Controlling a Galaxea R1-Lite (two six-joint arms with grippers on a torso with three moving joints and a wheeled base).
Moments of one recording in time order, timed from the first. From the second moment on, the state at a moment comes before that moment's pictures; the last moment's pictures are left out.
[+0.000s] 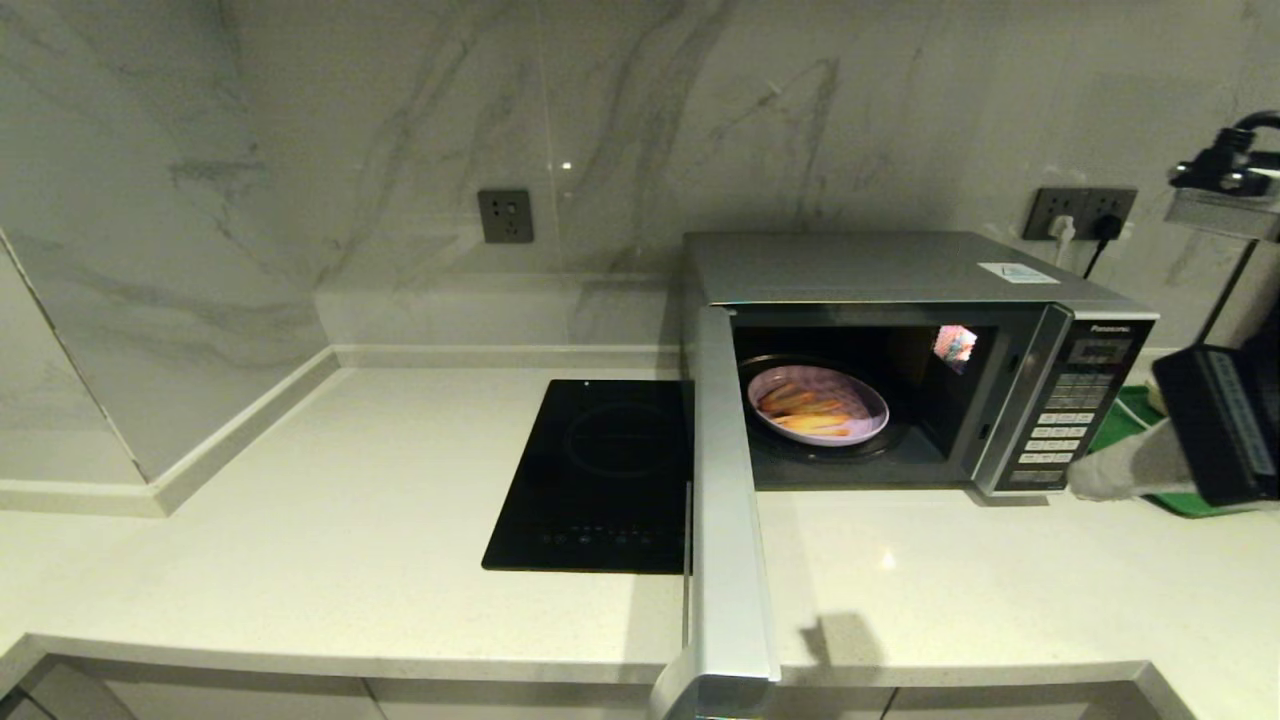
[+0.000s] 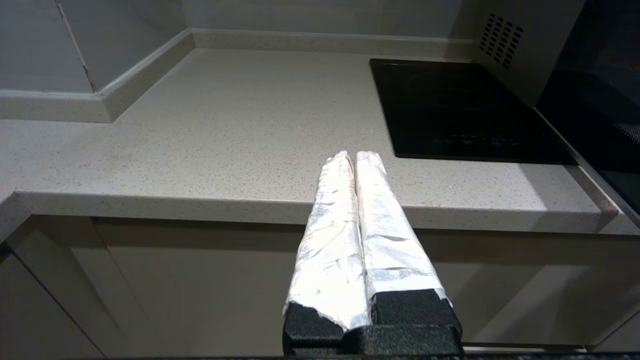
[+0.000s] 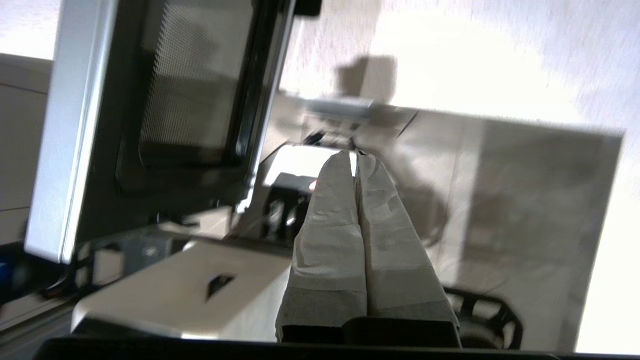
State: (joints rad) left arm 0.00 0.00 0.00 -0.01 0.01 -0.05; right arm 0.77 1.52 -1.80 1.23 -0.28 0.67
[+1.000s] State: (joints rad) left arm 0.00 0.00 0.00 -0.01 0.01 -0.06; right arm 0.94 1.86 -1.97 0.79 -0.21 0.51
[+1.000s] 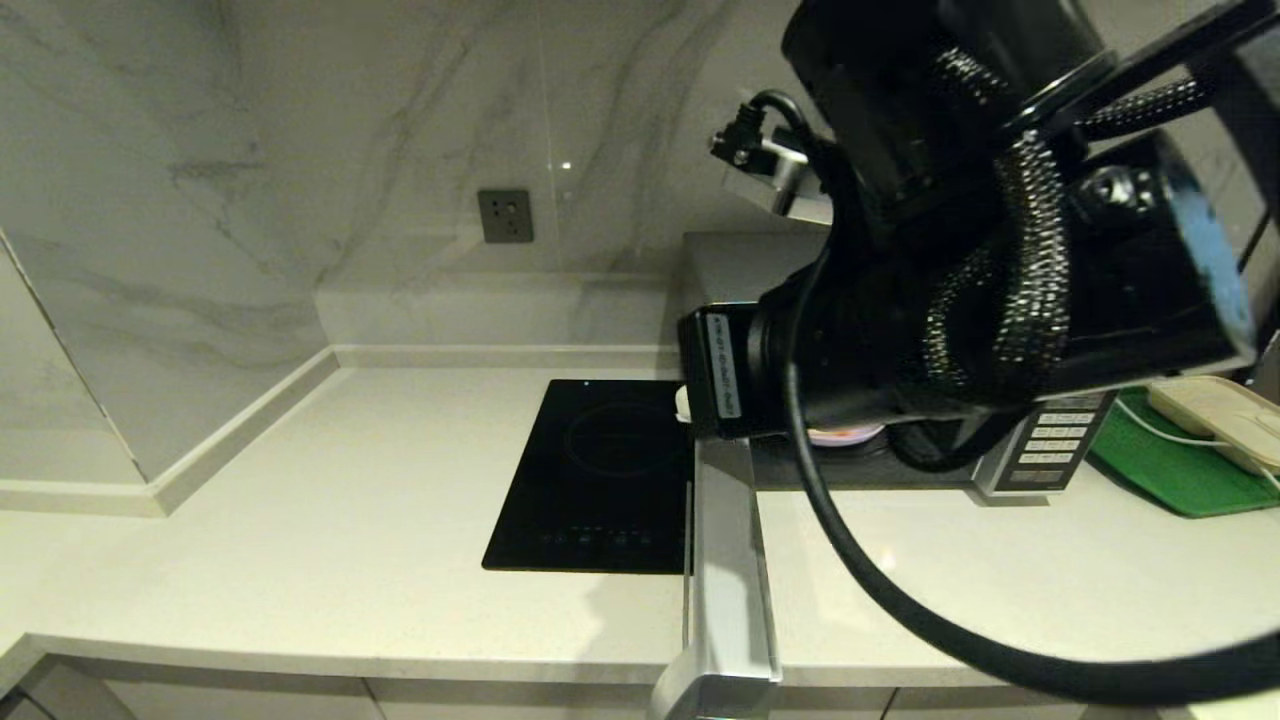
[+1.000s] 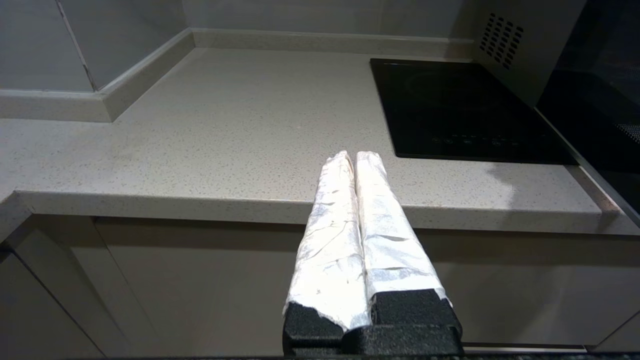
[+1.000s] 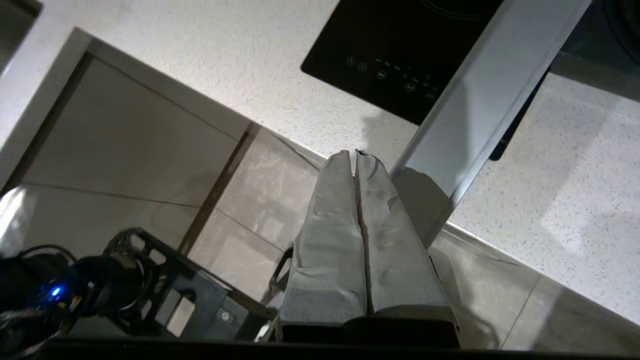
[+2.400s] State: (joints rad) left arm 0.00 0.00 0.00 -0.01 0.01 -0.05; right arm 0.90 1.88 -1.86 0.82 -0.29 0.59
